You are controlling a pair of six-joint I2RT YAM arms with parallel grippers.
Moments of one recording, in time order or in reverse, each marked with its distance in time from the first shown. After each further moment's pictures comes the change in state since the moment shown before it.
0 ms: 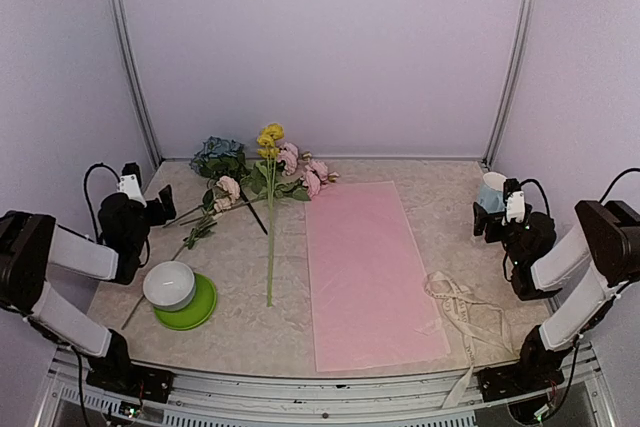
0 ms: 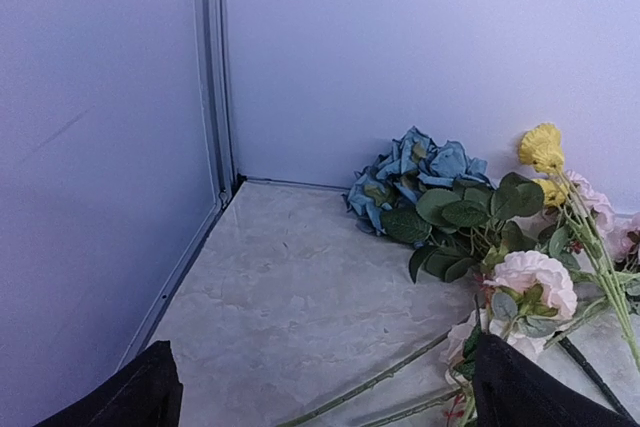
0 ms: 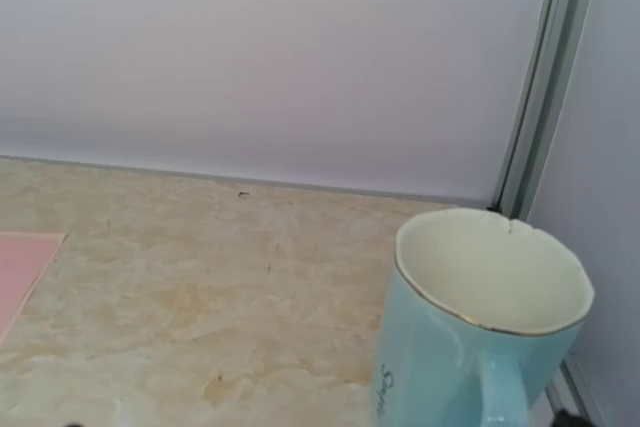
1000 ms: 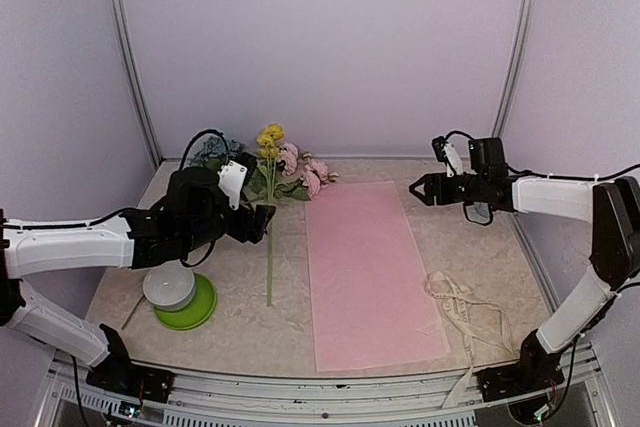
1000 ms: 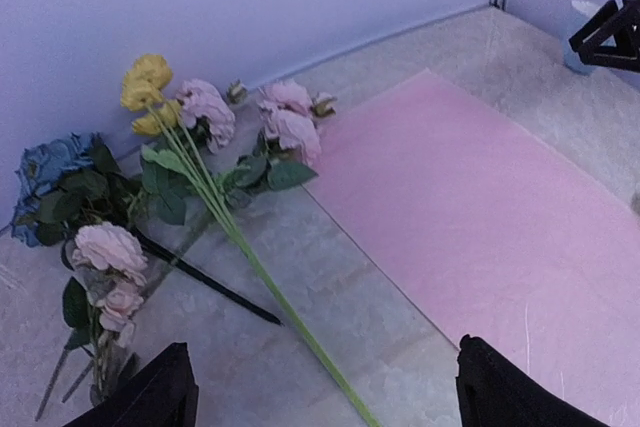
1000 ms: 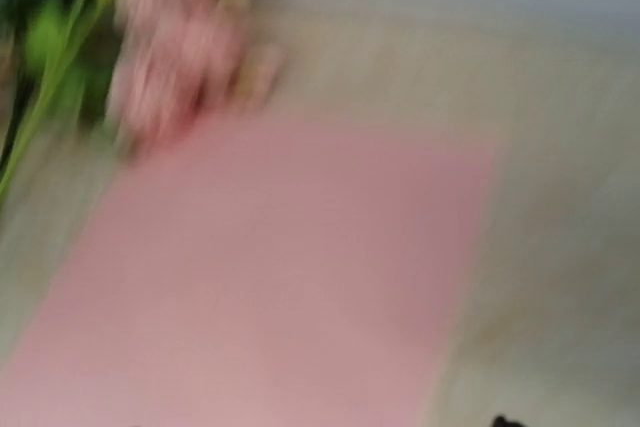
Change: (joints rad) left arm -0.772 -0.187 0.434 -0.894 -0.158 0.023; right arm 0.254 -0.016 0.742 -1.255 -0.304 0.208
